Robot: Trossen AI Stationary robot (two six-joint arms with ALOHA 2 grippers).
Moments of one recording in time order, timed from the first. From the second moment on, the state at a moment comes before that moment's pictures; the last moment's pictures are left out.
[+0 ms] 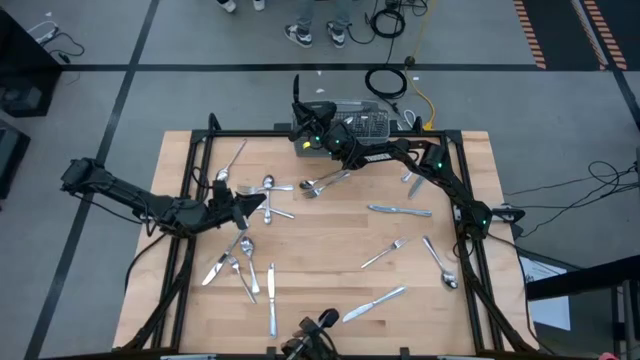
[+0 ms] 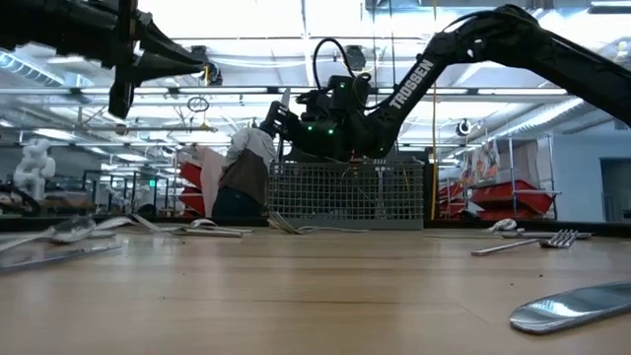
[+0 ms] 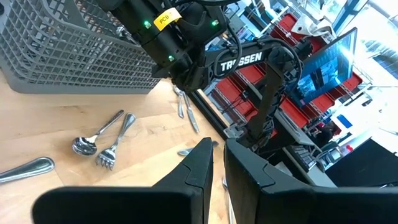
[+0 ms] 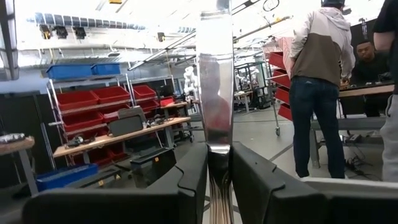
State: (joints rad) left arm -0.33 0.73 0.29 0.34 -0.76 -0.83; right arm -0.48 2.36 1.55 1.13 0.32 0.15
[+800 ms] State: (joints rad) left arm -0.33 0.73 0.29 0.33 -0.74 -0.83; right arm -0.48 2.31 1.55 1.02 0.36 0.18
